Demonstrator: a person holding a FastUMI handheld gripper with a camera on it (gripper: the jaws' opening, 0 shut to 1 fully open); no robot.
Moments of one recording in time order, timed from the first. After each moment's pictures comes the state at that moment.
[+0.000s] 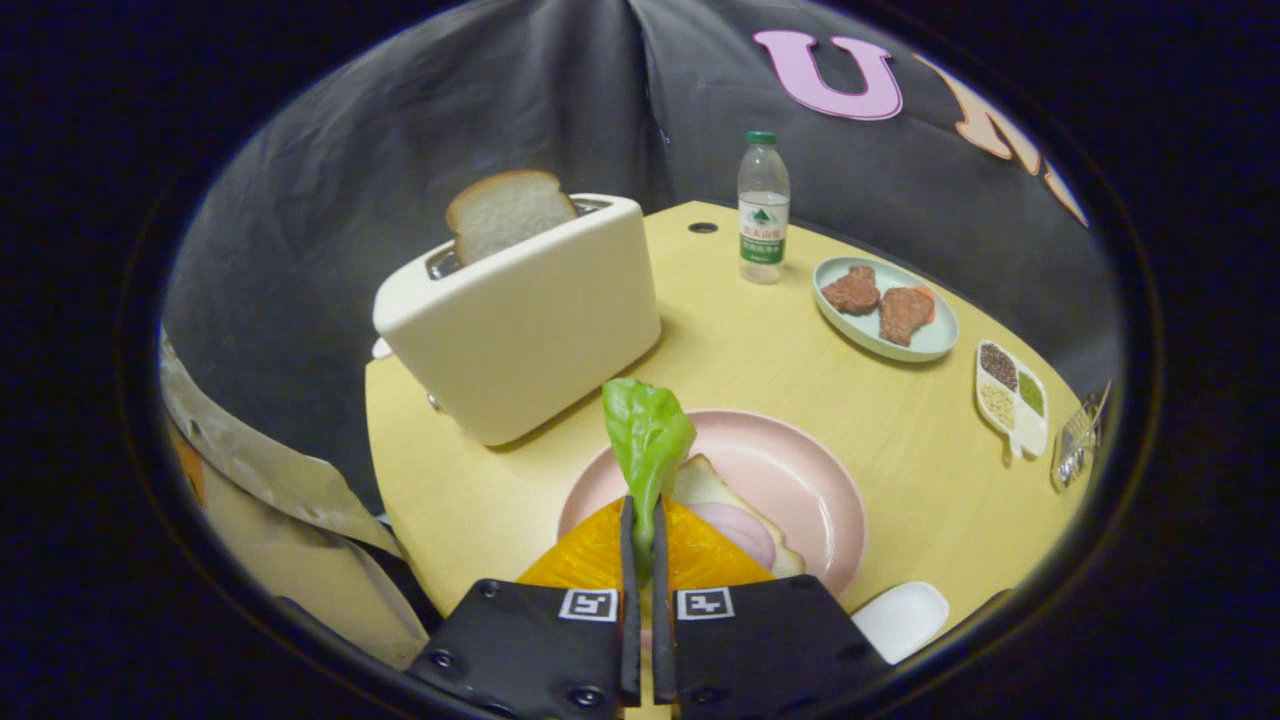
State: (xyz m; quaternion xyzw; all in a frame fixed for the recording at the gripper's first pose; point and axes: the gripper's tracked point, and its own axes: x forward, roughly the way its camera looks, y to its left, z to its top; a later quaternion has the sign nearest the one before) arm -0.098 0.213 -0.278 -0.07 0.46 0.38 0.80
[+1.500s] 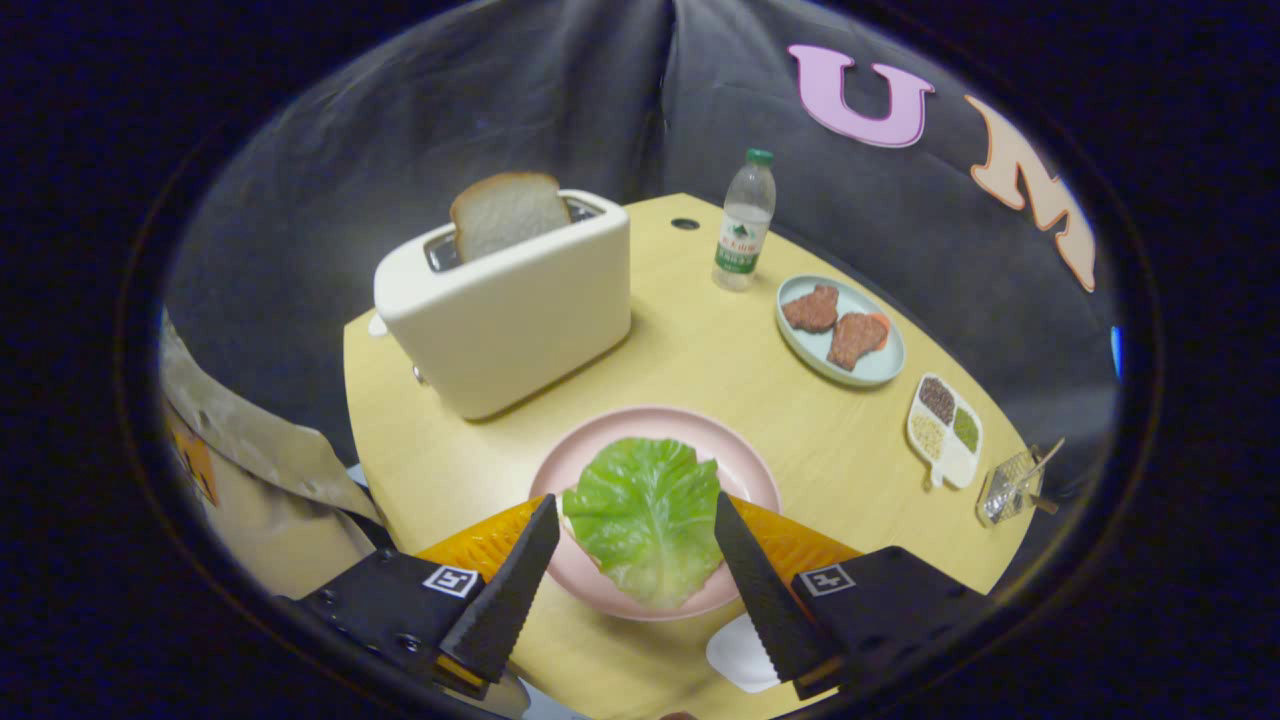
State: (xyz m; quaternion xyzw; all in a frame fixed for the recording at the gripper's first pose) arm -0.074 0.210 -0.201 -0.14 0.44 0.37 0.81
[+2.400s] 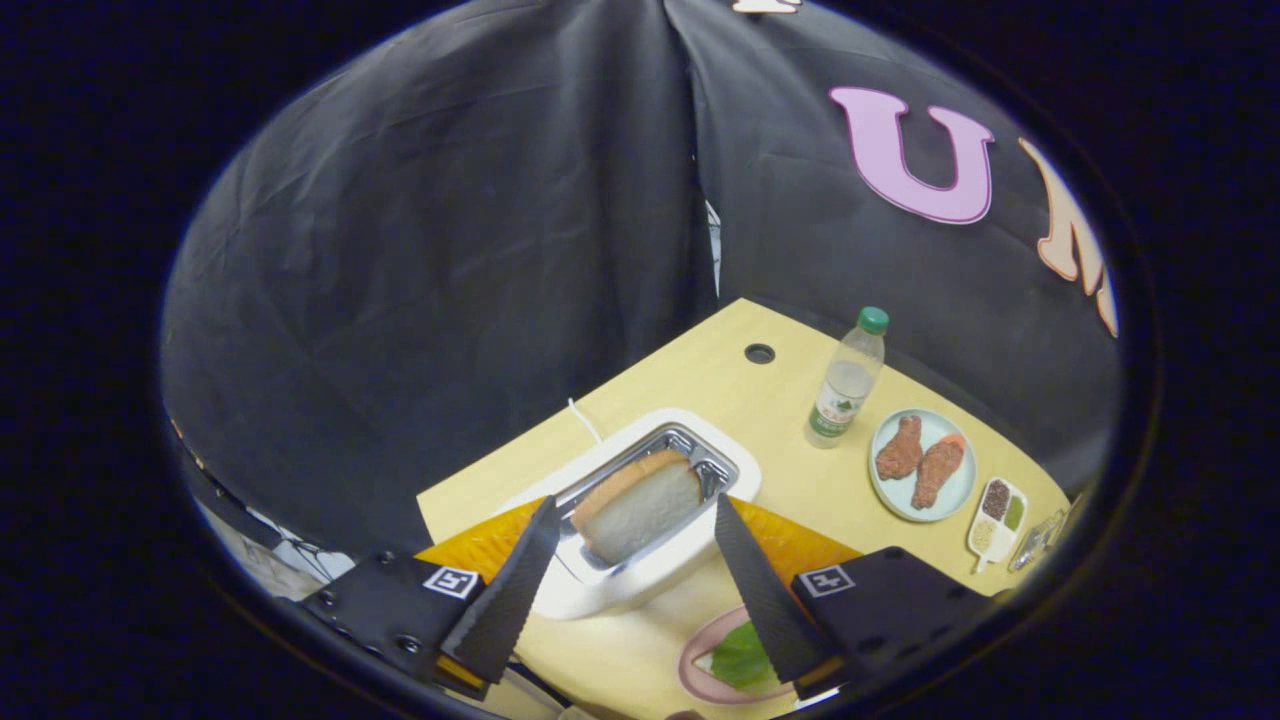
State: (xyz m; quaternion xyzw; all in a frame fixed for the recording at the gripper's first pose) arm -0.015 0.406 -0.117 -0.03 0.43 0.39 0.82
